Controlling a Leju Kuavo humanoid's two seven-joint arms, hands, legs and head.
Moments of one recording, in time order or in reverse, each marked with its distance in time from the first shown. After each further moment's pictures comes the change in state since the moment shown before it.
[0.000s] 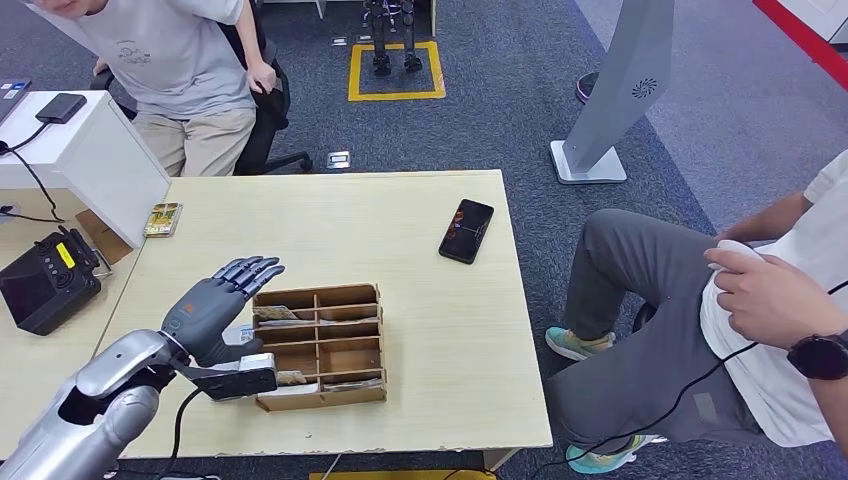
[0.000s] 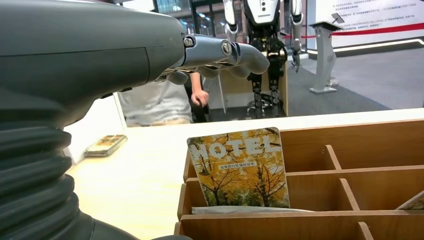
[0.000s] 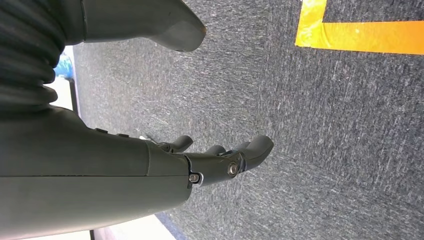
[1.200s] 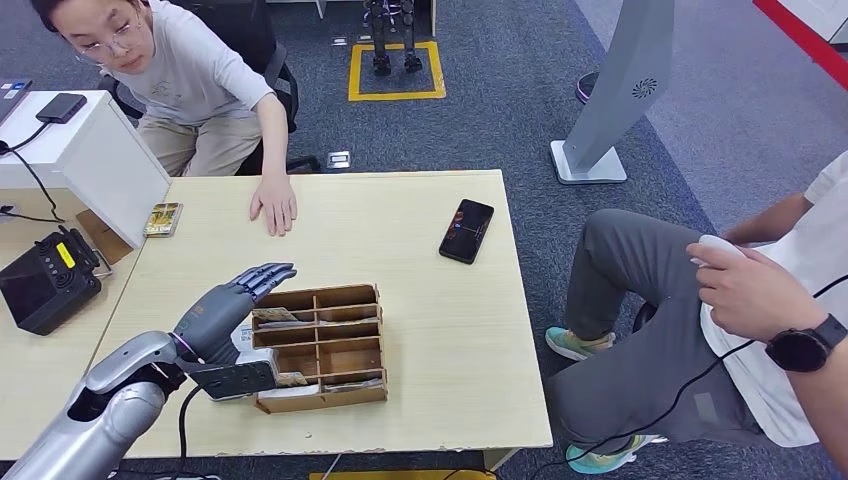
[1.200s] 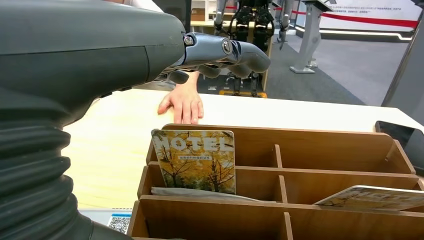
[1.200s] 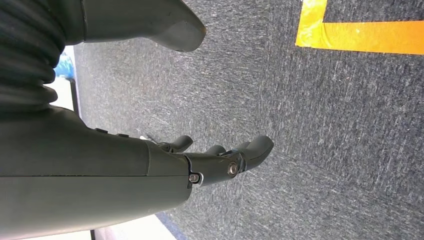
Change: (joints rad) left arm 0.000 -0.028 -0.001 0.000 0.196 -0.060 -0.020; right arm -0.002 0.000 0.000 0.001 0.000 0.000 0.004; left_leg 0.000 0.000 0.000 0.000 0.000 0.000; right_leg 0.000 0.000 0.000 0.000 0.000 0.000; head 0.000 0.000
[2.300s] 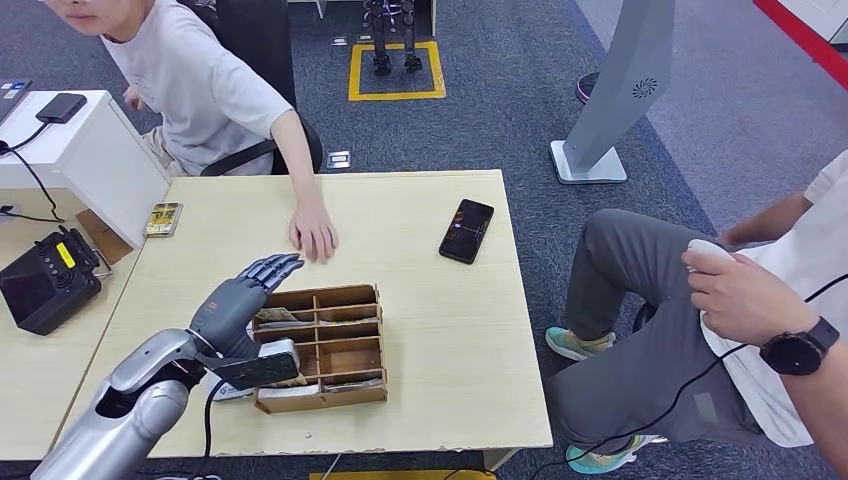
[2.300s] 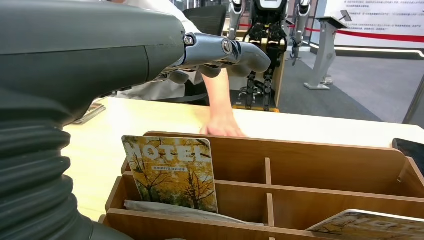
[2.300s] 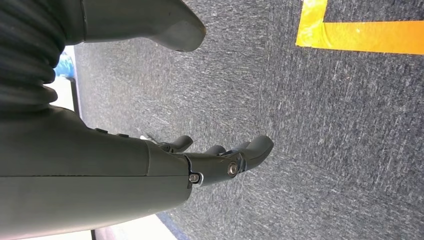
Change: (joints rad) left arm -0.011 -0.080 0.000 0.062 -0.100 0.090 0.039; right arm 0.000 0.002 0.003 0.000 0.000 -0.003 0.003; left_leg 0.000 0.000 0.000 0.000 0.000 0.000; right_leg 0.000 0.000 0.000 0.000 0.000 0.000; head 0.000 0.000
